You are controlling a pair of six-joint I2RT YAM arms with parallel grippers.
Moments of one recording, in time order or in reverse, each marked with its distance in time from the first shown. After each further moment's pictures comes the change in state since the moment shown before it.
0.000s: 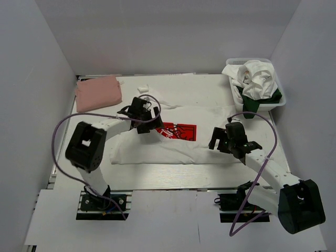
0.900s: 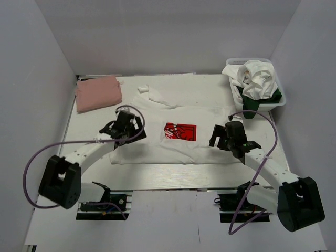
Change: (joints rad) left arm -0.010 -0.340 -0.217 -0.156 -0.325 -0.027; right arm 0.000 0.003 -0.003 0.065 0.052 0.005
